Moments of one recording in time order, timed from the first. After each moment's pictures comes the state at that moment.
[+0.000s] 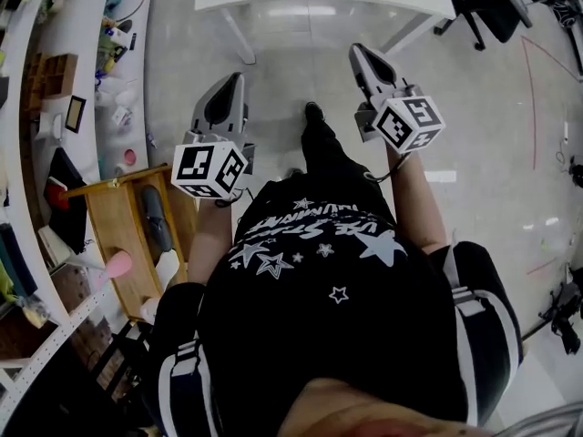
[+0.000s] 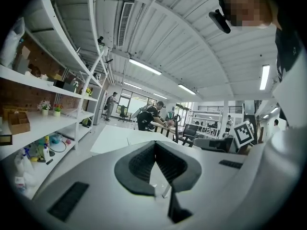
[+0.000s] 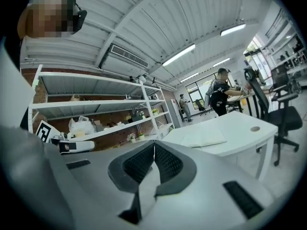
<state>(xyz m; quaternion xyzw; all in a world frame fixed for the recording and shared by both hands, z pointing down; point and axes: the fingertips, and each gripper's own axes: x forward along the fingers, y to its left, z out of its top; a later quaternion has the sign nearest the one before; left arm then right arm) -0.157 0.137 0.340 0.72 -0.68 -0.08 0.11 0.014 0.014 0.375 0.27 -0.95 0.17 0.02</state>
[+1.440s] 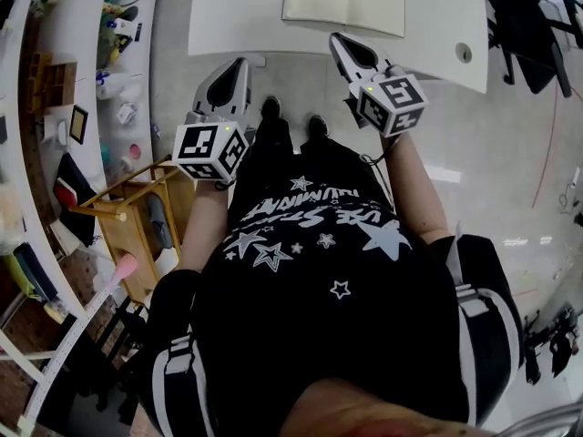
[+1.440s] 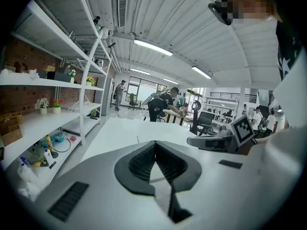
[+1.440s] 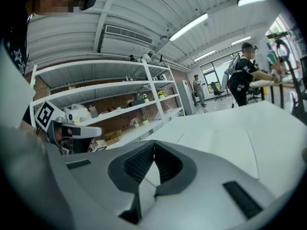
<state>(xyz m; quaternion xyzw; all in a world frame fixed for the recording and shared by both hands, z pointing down) -0.234 -0.104 0.377 0.68 -0.71 0.00 0.18 -0.116 -0.211 0.425 0.17 -0.96 0.17 0.12</state>
